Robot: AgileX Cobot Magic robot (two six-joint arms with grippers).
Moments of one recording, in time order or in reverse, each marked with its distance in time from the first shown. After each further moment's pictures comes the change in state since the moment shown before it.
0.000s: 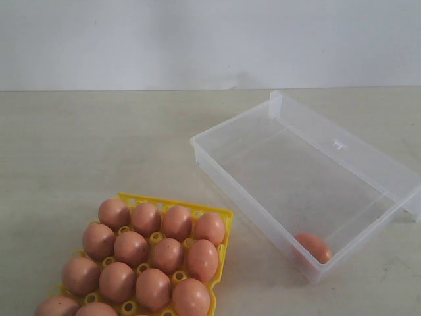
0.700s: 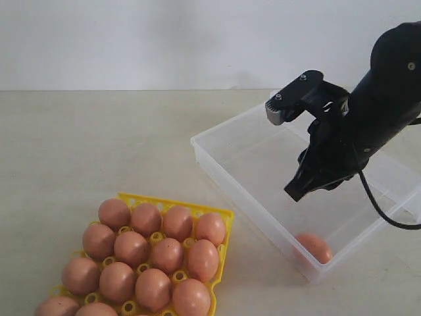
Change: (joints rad) left arm -0.025 0.000 0.000 0.000 0.000 0.000; right arm 0.297 0.201 0.002 0.131 1.135 -0.310
